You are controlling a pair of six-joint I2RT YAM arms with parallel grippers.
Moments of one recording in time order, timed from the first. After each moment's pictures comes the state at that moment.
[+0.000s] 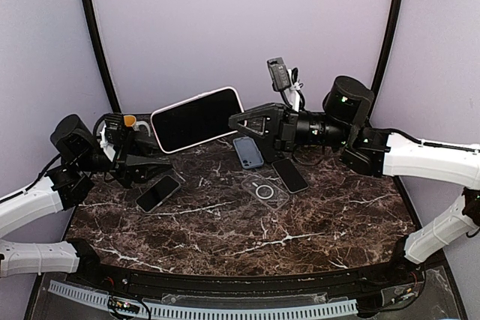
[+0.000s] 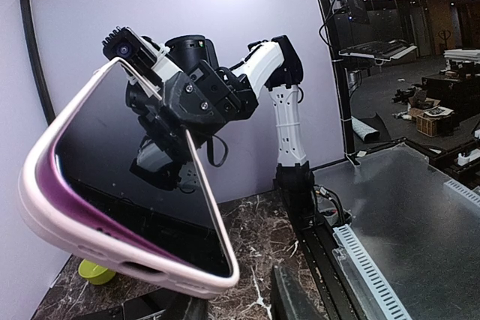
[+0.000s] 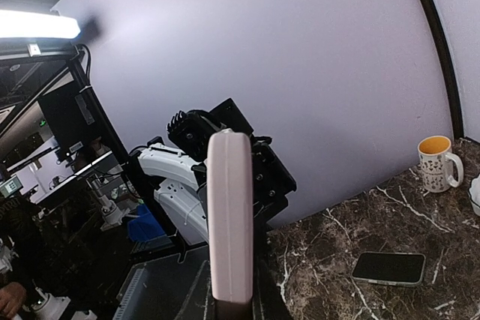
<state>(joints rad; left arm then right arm) -0.59 0.88 0.62 0.49 1.04 0.04 0.98 1.37 1.10 0.44 -0.60 0.53</state>
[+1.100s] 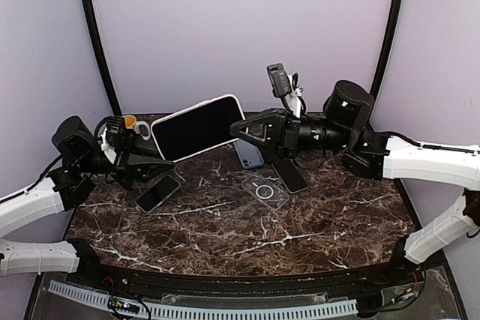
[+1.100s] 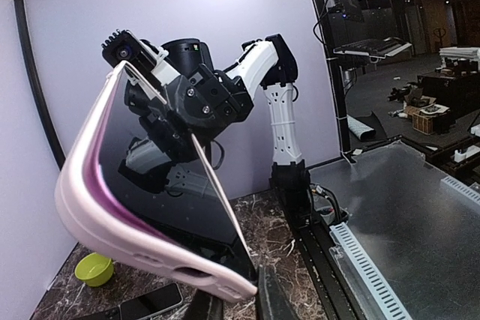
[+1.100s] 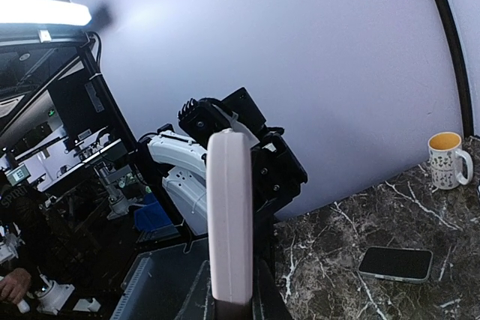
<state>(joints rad) -0.59 0.88 0.61 0.51 1.05 0.04 0.99 1.36 1.07 0.47 -0.66 0.52</state>
